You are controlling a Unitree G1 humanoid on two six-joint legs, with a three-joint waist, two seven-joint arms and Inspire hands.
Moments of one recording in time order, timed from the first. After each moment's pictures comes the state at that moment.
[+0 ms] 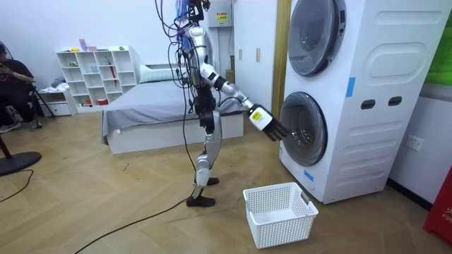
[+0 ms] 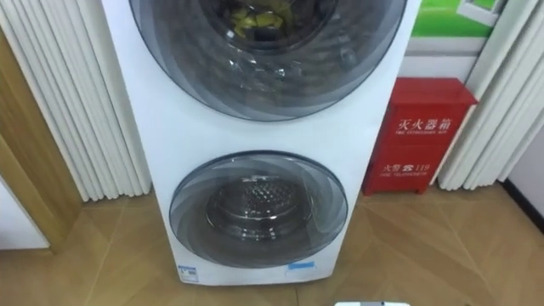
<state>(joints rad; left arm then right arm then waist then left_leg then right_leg) 0.26 0.23 0.14 1.15 -0.12 0.11 0.00 -0.06 -0.37 -0.18 0.75 0.42 0.09 -0.21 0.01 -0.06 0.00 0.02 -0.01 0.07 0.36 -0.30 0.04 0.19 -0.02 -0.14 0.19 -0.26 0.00</state>
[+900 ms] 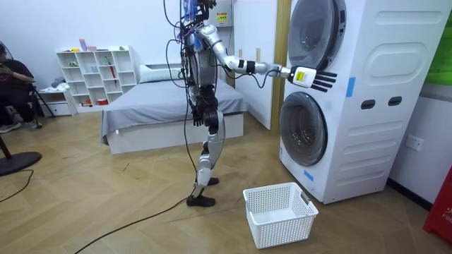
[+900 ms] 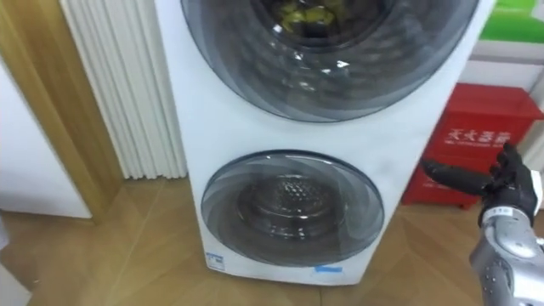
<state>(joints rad) 0.29 0.27 0.16 1.10 -0.11 0.13 -0.03 -0.41 -0.54 -0.18 0.66 0.48 0.09 -0.29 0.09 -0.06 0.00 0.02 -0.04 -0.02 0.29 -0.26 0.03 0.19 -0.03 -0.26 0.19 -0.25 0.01</state>
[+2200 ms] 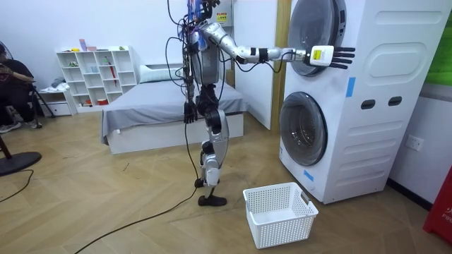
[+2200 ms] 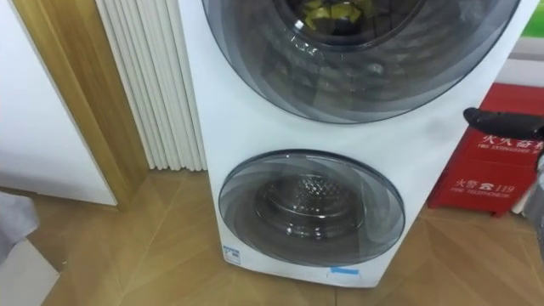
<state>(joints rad) 0.33 0.33 0.26 1.12 -0.01 0.17 -0.07 -0.60 -0.74 -0.09 0.74 0.47 0.12 -0.25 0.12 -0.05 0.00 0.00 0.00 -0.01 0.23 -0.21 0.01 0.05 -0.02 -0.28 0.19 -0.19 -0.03</state>
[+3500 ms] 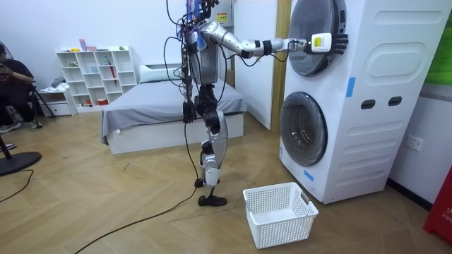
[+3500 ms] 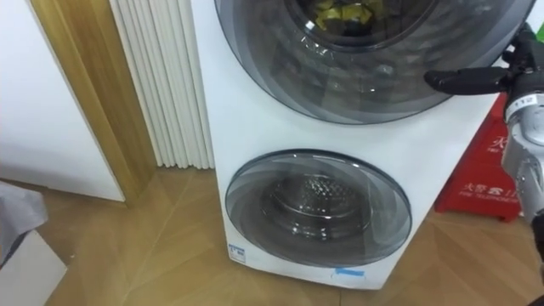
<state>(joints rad) 0.32 0.37 0.26 1.13 -0.01 0.14 -0.13 -0.80 -0.76 0.11 0.78 0.43 0.12 -0.17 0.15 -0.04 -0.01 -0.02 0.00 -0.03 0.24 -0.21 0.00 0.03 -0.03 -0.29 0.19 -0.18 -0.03</state>
